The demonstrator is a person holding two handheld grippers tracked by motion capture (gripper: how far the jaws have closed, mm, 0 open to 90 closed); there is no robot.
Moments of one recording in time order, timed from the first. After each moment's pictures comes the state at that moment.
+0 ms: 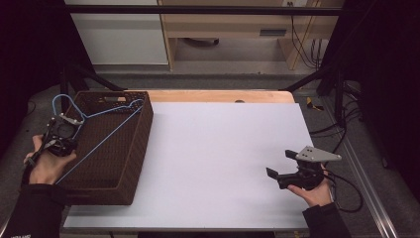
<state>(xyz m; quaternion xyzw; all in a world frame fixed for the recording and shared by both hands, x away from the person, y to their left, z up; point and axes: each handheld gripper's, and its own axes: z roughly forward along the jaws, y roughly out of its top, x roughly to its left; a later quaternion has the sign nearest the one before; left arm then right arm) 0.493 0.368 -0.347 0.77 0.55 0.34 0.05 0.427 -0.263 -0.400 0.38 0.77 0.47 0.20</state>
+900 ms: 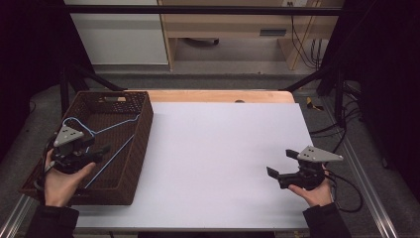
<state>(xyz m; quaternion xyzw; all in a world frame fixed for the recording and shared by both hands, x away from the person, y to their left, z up) 0.435 0.329 -0.341 0.73 0.47 0.29 0.39 0.426 -0.264 -0.399 0.38 0.76 0.48 0.20</state>
